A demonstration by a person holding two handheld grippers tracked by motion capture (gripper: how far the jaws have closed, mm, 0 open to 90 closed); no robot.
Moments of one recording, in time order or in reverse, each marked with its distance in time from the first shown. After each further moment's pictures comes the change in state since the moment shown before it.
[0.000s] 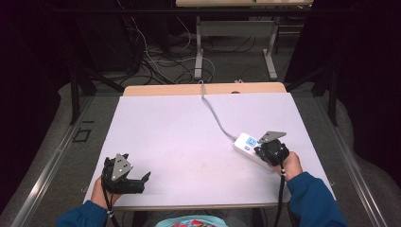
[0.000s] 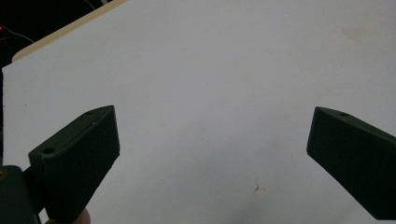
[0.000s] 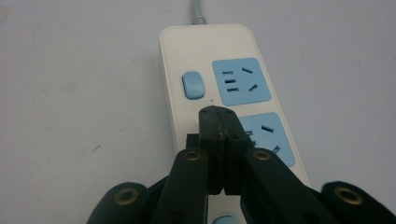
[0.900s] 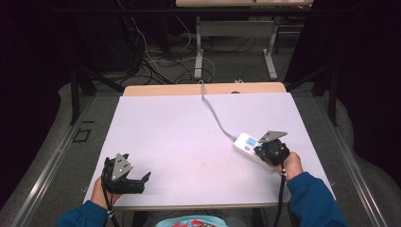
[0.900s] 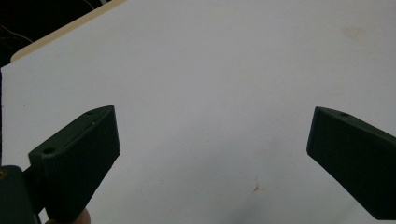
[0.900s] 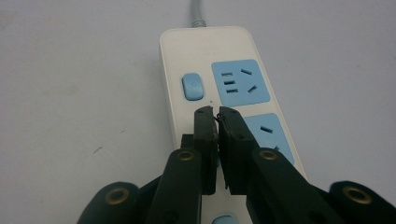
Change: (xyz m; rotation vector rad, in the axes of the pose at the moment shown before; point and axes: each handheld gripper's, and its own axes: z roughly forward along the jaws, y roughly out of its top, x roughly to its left) left arm 0.000 0.000 0.000 0.004 0.002 0.009; right arm -0.002 0.000 -0.001 -0.009 0.009 -0.001
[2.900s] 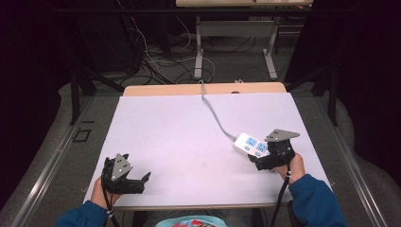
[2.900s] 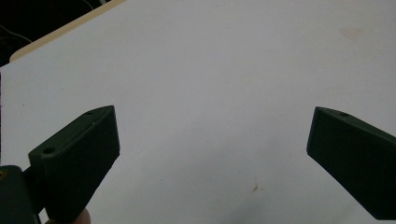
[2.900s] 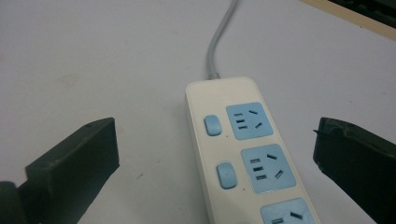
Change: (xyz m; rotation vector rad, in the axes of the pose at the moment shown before) left arm 0.000 -0.001 0.000 -0.008 -0.006 -0.009; right arm 0.005 0.006 -0.031 -0.171 0.051 0.051
